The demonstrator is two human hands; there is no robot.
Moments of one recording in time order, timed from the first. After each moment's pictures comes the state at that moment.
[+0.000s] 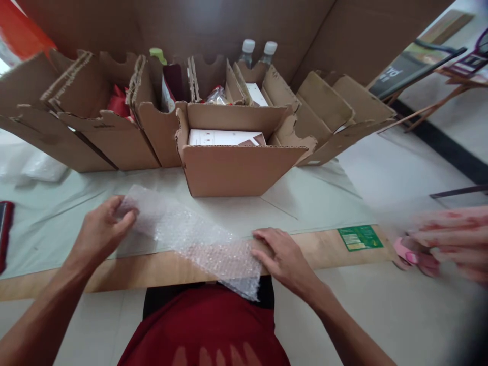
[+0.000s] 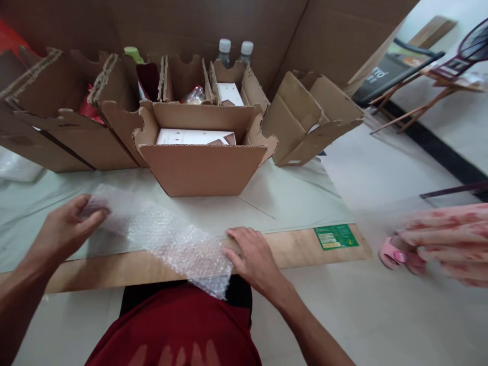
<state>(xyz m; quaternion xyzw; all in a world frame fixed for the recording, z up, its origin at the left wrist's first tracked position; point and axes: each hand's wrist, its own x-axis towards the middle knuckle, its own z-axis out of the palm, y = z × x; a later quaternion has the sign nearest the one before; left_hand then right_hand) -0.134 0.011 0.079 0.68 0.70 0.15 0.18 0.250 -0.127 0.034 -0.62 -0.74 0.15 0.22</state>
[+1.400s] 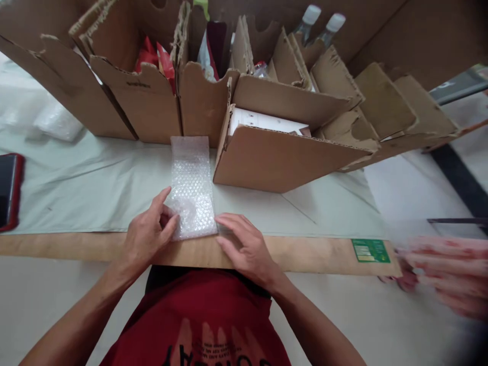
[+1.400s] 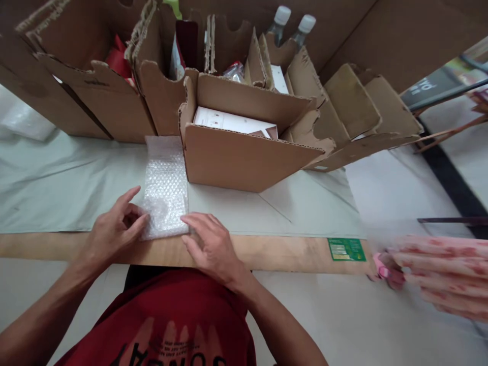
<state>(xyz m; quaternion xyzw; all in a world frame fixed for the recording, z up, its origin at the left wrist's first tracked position) -0.118 -0.039 0.020 0.69 0.63 0.25 0.25 0.134 -0.083 0.038 -0.48 -0.73 0.33 0.36</state>
